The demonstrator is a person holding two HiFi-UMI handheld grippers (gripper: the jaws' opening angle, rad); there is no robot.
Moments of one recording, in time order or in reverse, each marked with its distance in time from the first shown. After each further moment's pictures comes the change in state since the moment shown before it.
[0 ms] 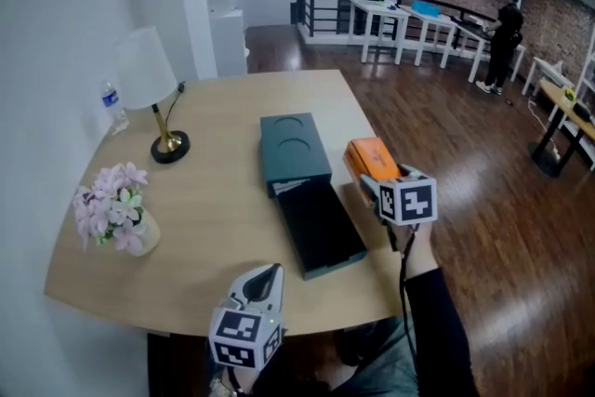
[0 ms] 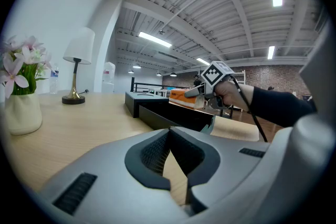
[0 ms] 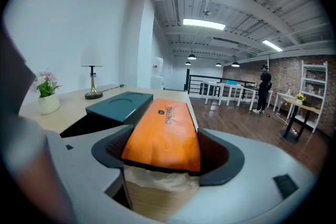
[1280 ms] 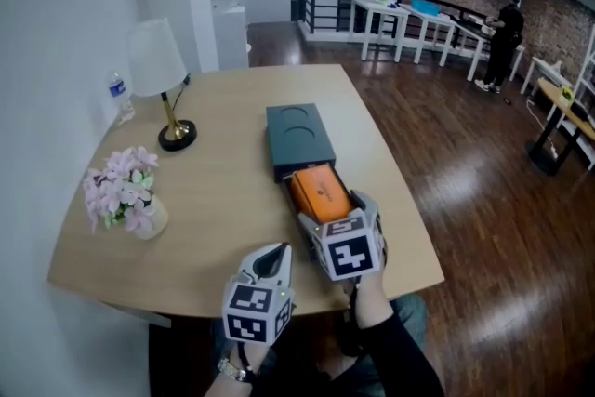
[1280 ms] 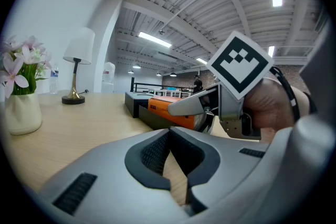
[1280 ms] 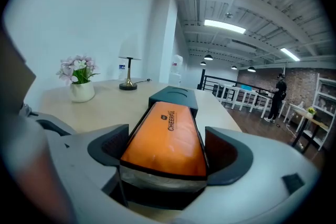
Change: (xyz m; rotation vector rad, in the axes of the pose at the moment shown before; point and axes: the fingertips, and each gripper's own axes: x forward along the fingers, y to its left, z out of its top) left arm 0.003 0.000 0.001 -0.001 -0.004 -0.003; right arm -0.063 0.168 -0.038 -0.111 0.030 0.097
